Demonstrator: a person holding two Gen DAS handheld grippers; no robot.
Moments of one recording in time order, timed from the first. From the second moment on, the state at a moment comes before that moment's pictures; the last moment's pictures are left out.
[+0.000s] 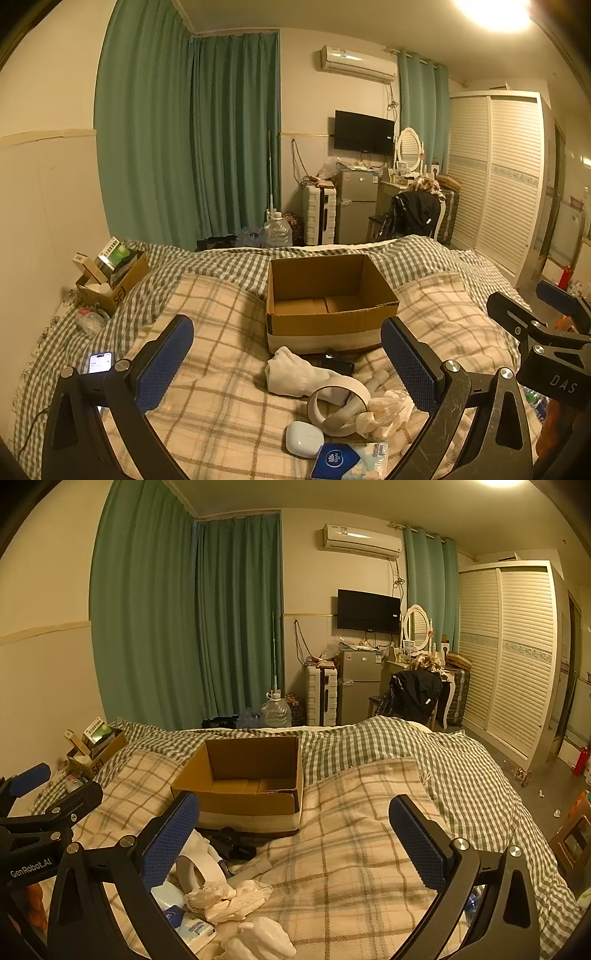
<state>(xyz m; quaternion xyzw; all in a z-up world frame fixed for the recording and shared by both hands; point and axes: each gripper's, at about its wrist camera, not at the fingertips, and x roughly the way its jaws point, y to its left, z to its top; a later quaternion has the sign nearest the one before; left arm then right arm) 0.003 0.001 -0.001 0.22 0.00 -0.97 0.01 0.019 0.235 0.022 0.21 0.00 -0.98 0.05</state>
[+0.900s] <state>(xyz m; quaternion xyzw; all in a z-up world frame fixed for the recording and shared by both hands) 0.004 -0.004 -0.002 0.23 0.00 -0.97 0.02 0.025 0.225 0.022 0.20 0.02 -0.98 0.07</state>
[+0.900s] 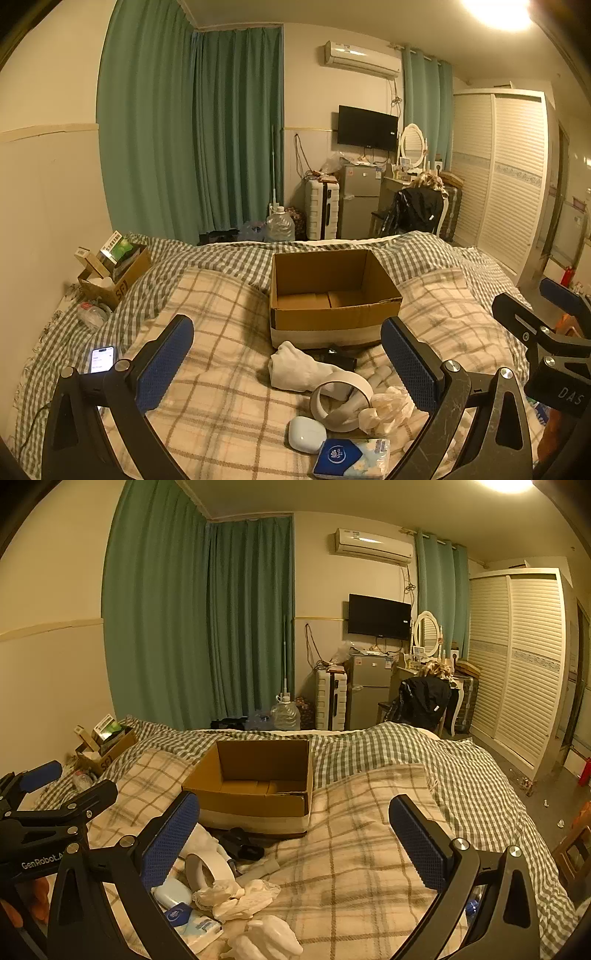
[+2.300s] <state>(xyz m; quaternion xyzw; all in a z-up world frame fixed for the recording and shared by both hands) -0.003 0.028 -0.114 0.43 -0.03 -0.90 -0.06 0.019 0.242 -0.081 0.40 0.03 -0.90 0.15</state>
